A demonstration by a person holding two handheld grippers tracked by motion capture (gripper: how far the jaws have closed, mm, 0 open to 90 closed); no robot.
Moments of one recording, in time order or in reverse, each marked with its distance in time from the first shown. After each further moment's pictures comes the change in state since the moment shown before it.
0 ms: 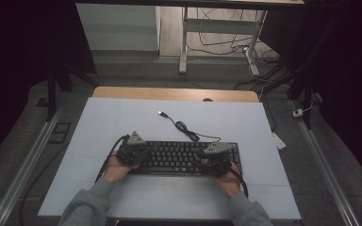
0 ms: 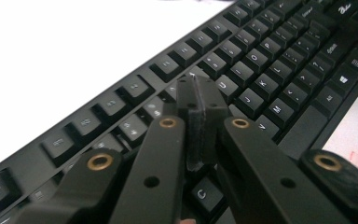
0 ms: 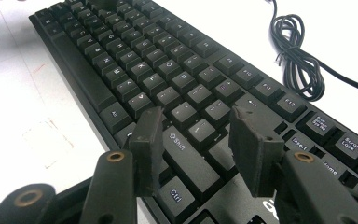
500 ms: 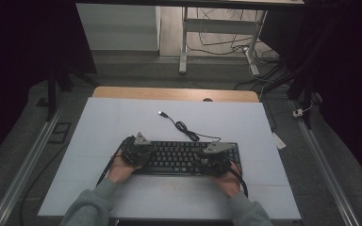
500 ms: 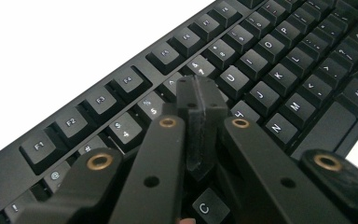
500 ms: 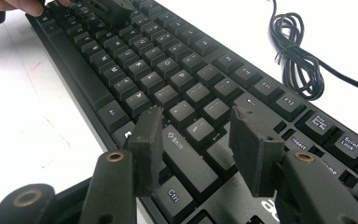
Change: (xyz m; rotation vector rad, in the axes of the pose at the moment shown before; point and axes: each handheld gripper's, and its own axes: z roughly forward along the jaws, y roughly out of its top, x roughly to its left) left arm -0.003 0.000 0.013 0.043 0.034 0.000; right arm -0.001 0.000 0.001 0.009 0.000 -0.005
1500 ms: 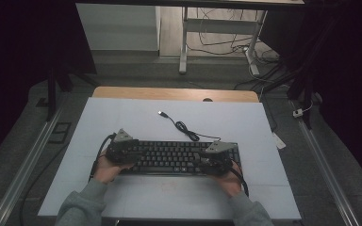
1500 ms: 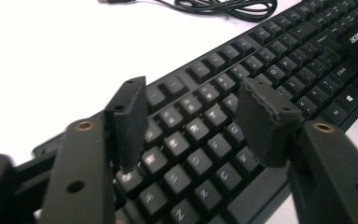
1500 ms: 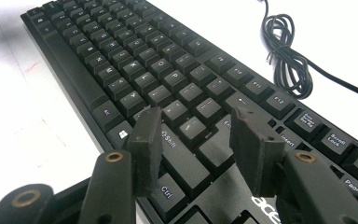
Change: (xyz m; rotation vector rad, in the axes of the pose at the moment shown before) left arm 0.021 -0.014 -0.048 -0.116 0.022 -0.137; right arm -0.003 0.000 -0.004 -0.005 -0.017 0.003
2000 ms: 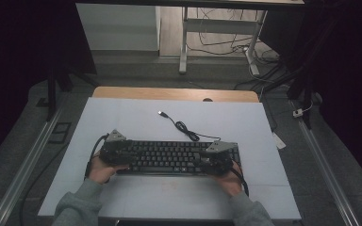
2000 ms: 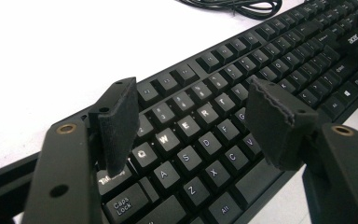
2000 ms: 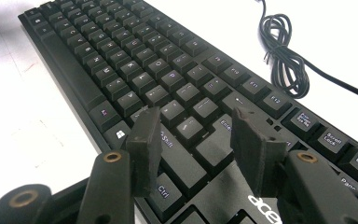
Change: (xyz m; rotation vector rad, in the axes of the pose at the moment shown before) left arm 0.008 -0.005 -0.006 0.004 -0.018 -0.020; right arm -0.001 0.000 0.000 0.001 -0.004 0.000
